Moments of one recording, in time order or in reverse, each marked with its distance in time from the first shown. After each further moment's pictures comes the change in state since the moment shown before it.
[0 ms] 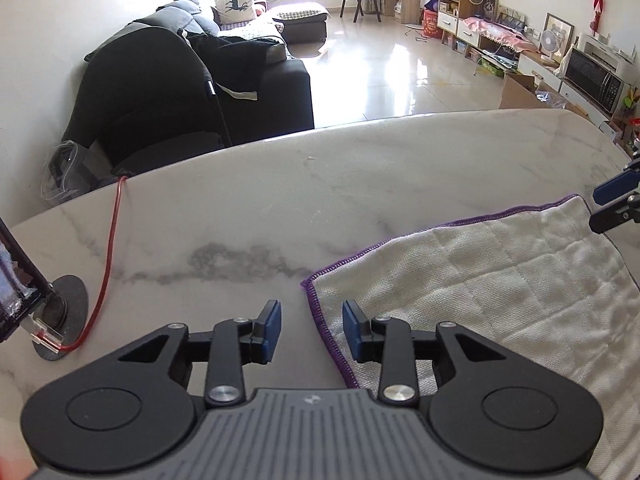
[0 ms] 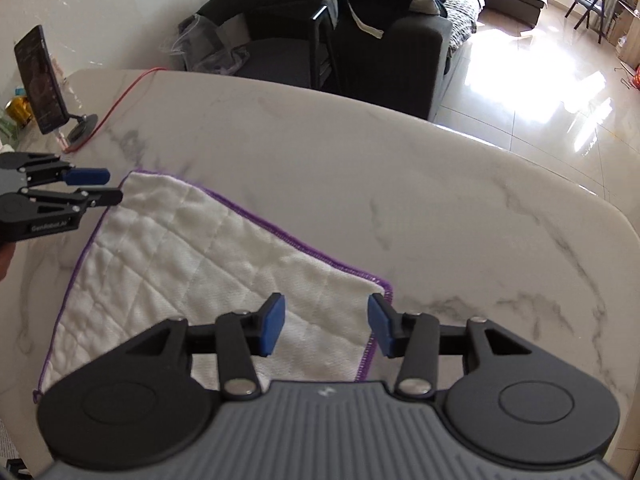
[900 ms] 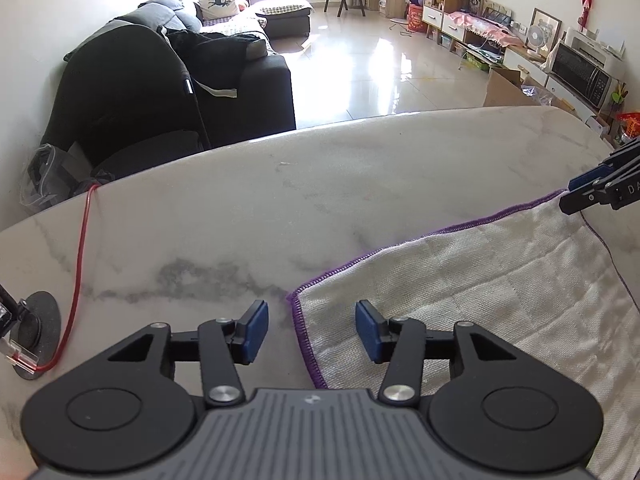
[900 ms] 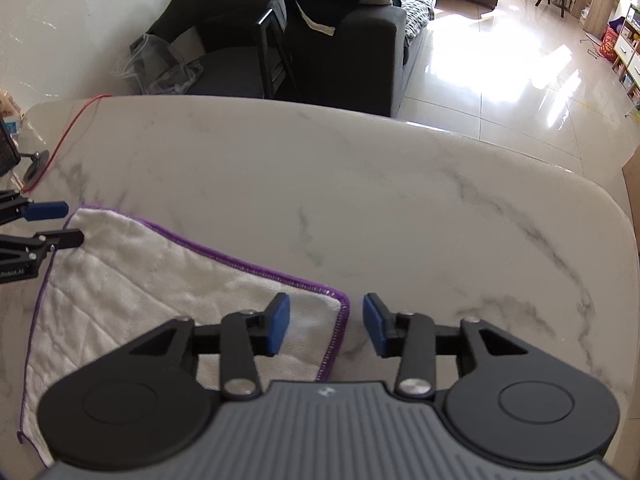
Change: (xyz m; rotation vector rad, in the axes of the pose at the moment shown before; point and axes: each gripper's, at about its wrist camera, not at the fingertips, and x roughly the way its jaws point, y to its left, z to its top) left arm 0.020 -0.002 0.013 -0.024 0.022 -0.067; right arm 0.020 -0.028 0.008 0.084 -0.016 -0.043
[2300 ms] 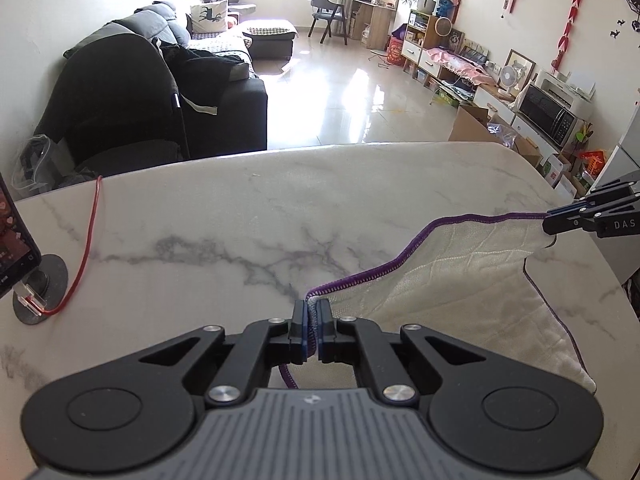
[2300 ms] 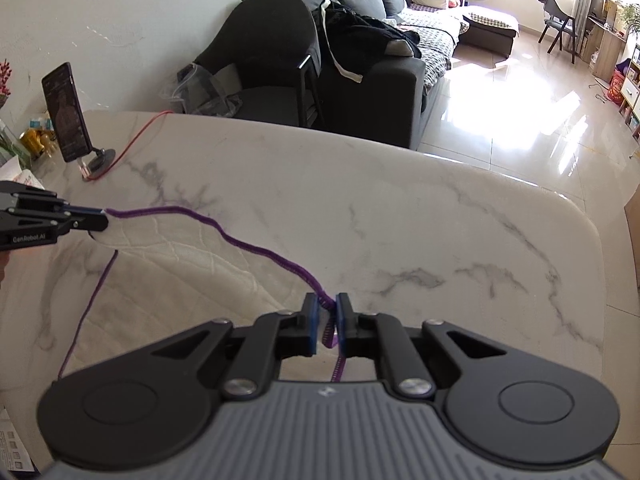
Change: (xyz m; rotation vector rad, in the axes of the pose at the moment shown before) left arm -0.081 -0.009 -0.035 -0.039 -0.085 -0.101; right arm -0.092 0.025 -0.065 -0.067 -0.142 0.041
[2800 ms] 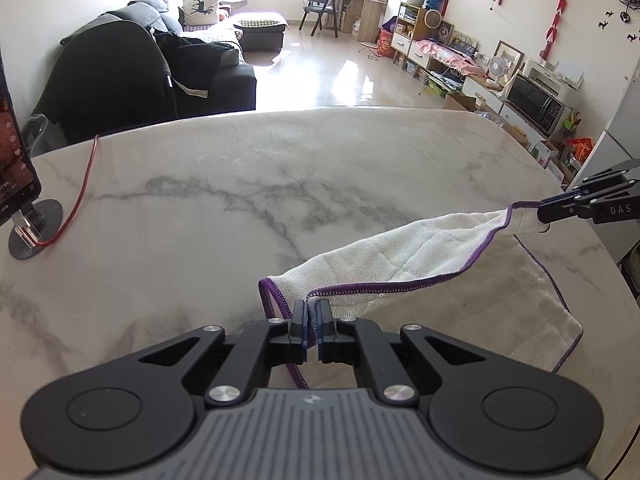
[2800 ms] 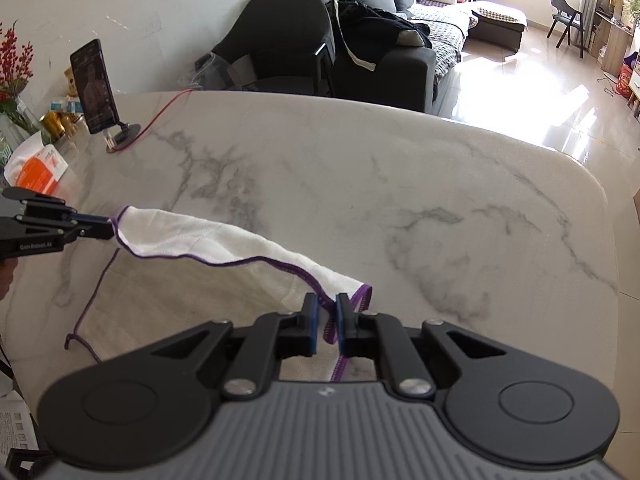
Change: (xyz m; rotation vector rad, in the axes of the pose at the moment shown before) left arm -0.017 -0.012 -0.059 0.000 0.020 -0.033; right arm -0.015 0.012 -0.052 0.002 0.010 0.044
